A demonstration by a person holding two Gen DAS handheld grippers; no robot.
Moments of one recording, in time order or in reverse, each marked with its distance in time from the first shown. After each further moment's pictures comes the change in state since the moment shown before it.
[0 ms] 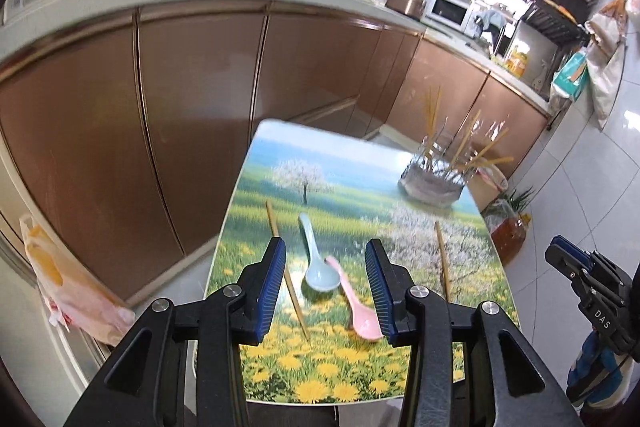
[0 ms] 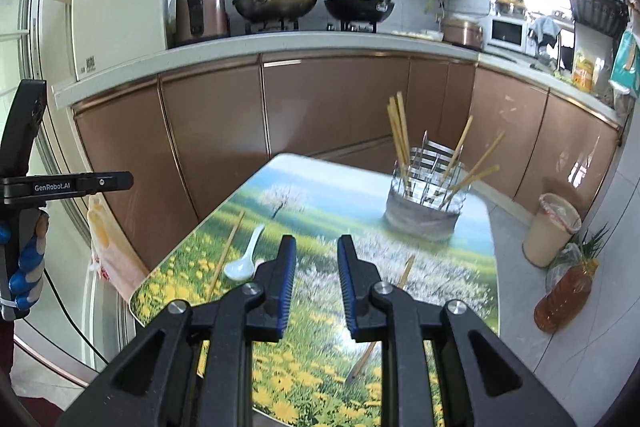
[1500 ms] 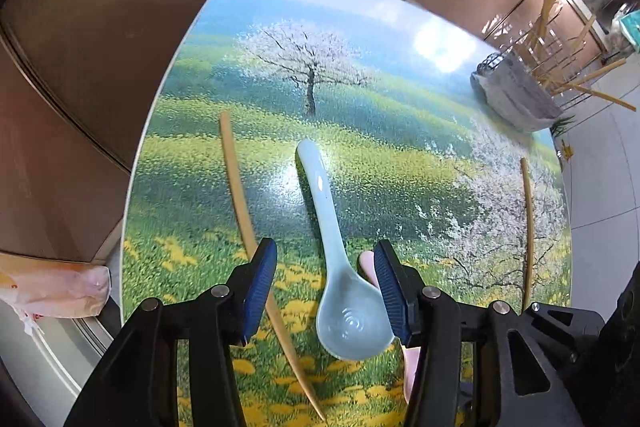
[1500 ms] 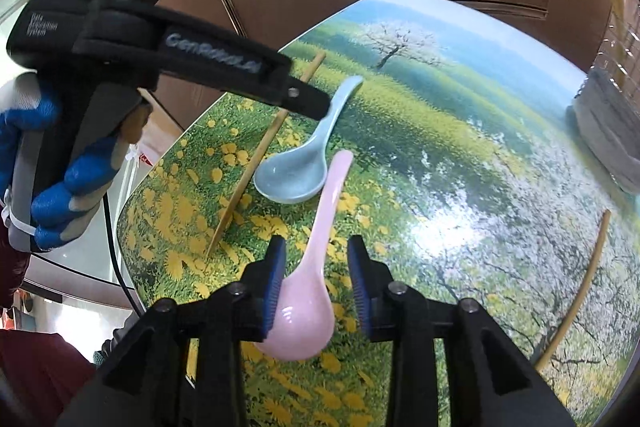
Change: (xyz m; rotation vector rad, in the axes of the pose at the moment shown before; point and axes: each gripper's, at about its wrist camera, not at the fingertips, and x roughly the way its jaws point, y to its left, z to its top) left arm 0.247 0.021 0.013 -0.013 0.497 0.011; right arm 0.230 0.072 -0.056 -0.127 0.513 0.371
